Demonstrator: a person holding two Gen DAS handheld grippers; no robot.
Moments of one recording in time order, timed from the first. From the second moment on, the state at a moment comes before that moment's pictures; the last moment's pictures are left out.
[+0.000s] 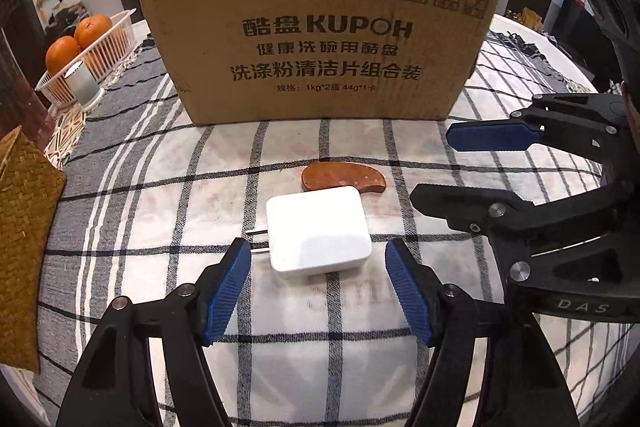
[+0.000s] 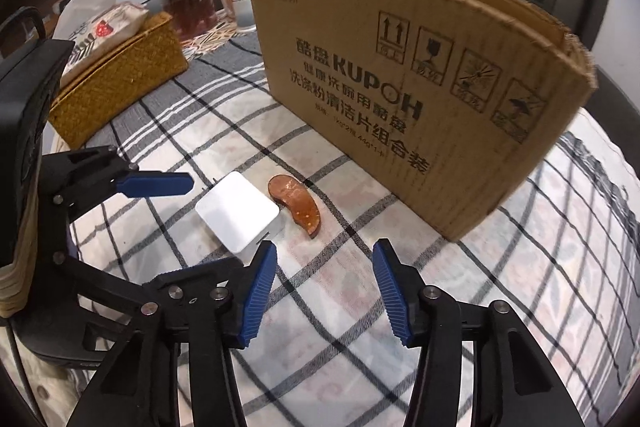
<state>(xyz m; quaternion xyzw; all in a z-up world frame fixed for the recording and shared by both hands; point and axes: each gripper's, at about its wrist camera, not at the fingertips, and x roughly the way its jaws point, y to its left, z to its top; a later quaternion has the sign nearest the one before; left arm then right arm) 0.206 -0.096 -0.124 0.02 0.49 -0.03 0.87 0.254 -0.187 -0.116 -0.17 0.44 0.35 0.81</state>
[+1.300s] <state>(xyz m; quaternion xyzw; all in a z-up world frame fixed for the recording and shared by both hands) 0.219 -0.068 -0.135 0.00 0.47 -0.06 0.88 0.279 -0.147 -0.153 -0.18 0.46 0.39 0.78</state>
